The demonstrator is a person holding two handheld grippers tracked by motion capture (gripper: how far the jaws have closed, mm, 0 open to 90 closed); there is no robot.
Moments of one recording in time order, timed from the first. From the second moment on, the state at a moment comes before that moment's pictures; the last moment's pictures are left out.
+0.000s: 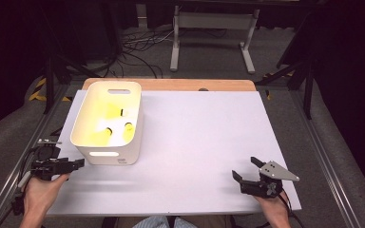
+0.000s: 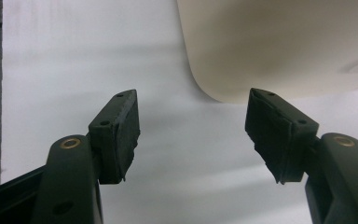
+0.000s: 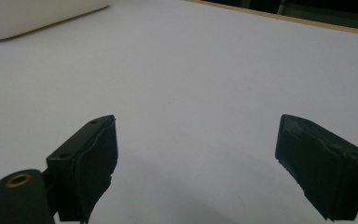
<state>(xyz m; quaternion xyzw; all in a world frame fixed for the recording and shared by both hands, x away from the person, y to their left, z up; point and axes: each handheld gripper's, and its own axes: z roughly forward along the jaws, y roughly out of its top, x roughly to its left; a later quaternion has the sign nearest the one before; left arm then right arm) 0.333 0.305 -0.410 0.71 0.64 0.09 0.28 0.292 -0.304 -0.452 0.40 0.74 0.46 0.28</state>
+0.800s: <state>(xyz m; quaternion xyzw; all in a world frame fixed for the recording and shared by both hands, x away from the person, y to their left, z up) 0.318 0.291 -0.419 0.71 0.62 0.10 0.31 0.291 -0.304 -0.451 0.40 0.74 0.46 0.28</state>
